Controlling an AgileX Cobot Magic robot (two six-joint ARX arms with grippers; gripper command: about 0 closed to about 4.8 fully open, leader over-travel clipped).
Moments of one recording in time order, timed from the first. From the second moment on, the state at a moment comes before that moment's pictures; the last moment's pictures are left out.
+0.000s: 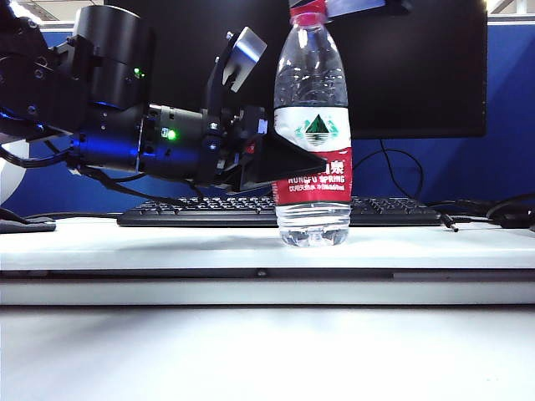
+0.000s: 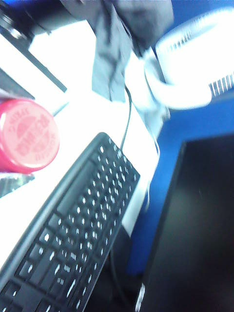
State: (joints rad) left arm -0.62 1.79 0.71 0.92 0.63 0.05; right arm 0.65 1.10 0.84 0.09 -0.11 0.06
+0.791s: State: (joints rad) left arm -0.62 1.79 0.71 0.91 0.64 0.05; right arm 0.46 1.07 0.83 0.02 -0.42 0.02
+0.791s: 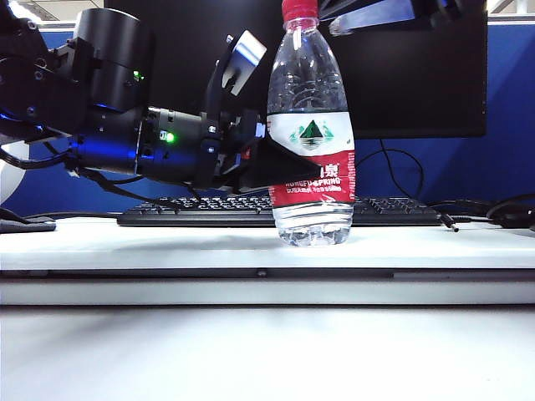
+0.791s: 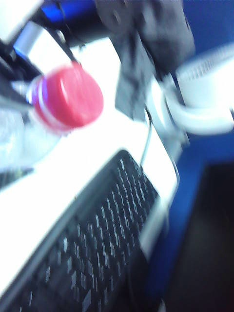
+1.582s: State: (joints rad) left arm -0.62 1.79 0.71 0.91 0.64 0.05; right arm 0.86 0.87 0.82 -0.02 0.29 0.10
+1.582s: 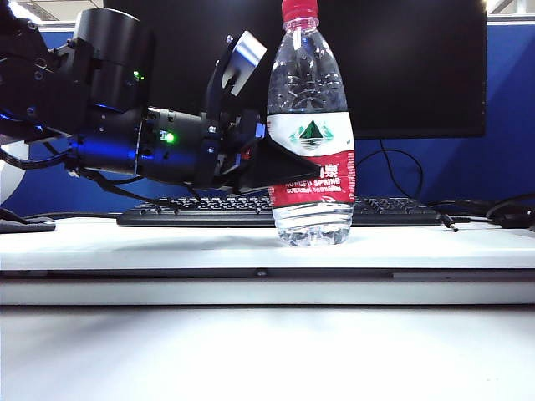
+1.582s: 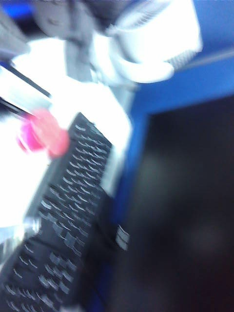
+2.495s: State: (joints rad) left arm -0.62 1.79 0.71 0.91 0.64 0.05; right arm 0.95 1.16 0.81 0.22 0.45 0.12
